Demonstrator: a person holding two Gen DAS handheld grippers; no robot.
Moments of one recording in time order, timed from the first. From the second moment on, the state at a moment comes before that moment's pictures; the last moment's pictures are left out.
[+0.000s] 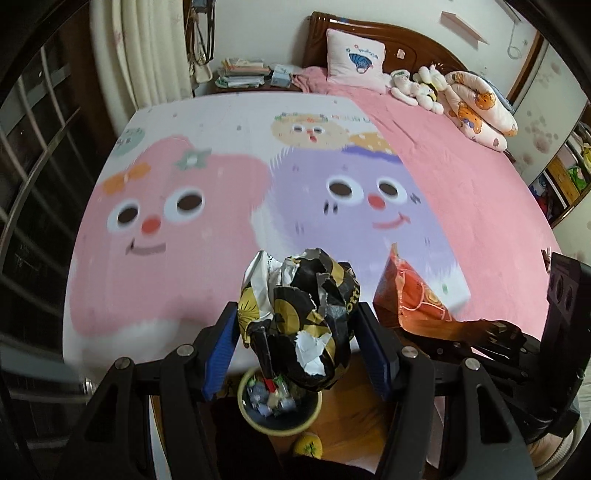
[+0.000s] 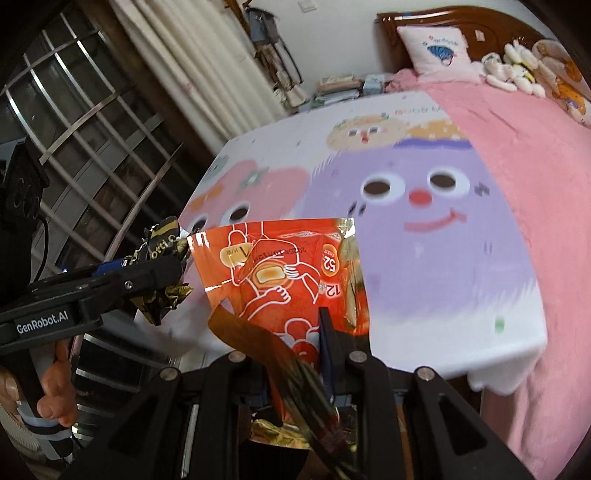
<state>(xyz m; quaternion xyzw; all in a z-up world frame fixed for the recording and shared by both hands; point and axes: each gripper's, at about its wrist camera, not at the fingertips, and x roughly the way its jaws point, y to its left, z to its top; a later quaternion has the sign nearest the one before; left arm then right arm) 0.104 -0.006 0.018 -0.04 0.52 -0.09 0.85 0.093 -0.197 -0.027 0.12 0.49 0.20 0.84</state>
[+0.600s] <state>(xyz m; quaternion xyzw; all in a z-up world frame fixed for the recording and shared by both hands) 0.009 -0.007 -0.101 -0.02 0.61 -0.09 0.79 0.004 -0.191 -0.150 0.18 0.60 0.18 0.76</state>
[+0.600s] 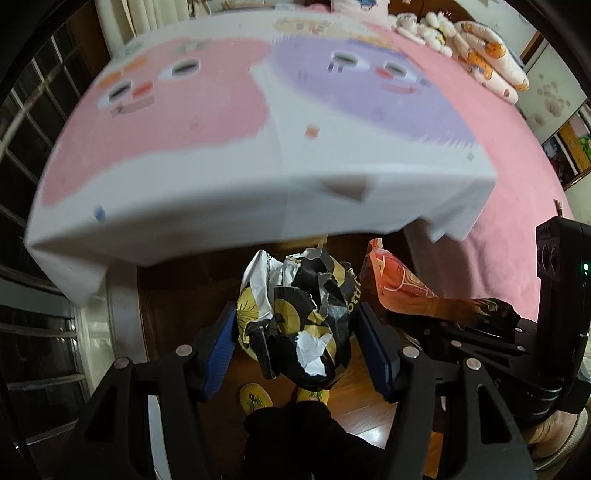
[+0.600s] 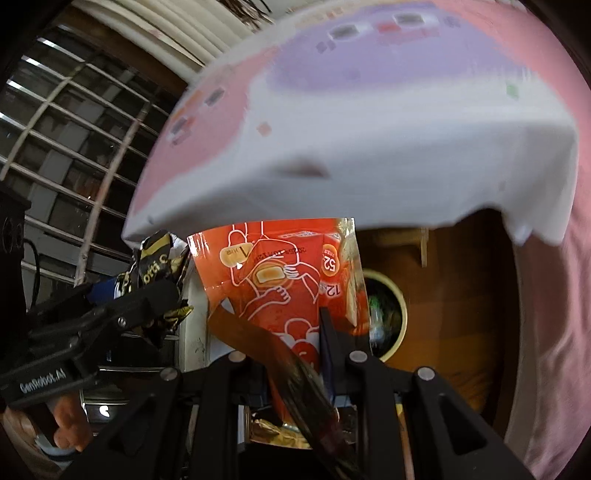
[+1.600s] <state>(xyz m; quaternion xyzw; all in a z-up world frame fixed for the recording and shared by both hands) 0.018 -0.010 -0.385 -0.01 0.68 -0.08 0.73 -0.007 -0.186 -0.406 0.20 0.67 0.06 0.71</state>
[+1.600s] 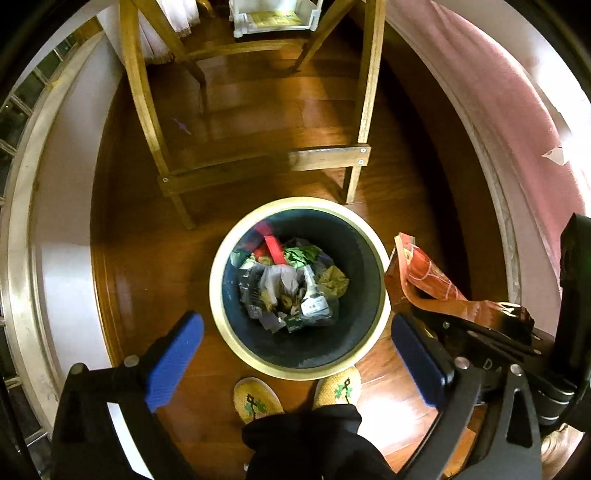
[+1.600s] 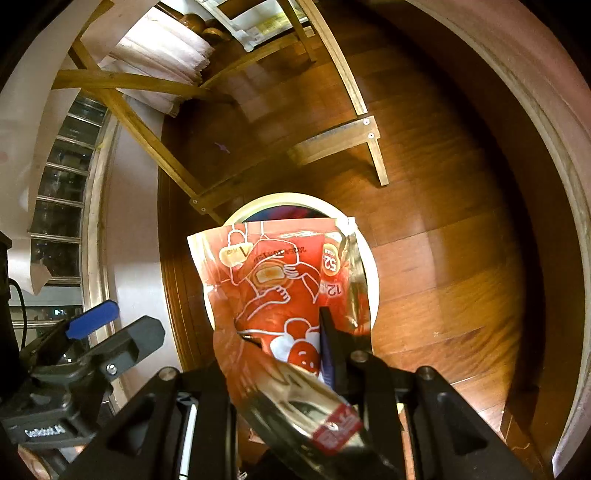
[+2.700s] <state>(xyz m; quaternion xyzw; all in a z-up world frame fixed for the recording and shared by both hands) 0.012 0.062 -0.329 -0.03 0.64 -0.03 0.77 0.001 -0.131 -0.383 0.17 0.67 0.09 0.72</state>
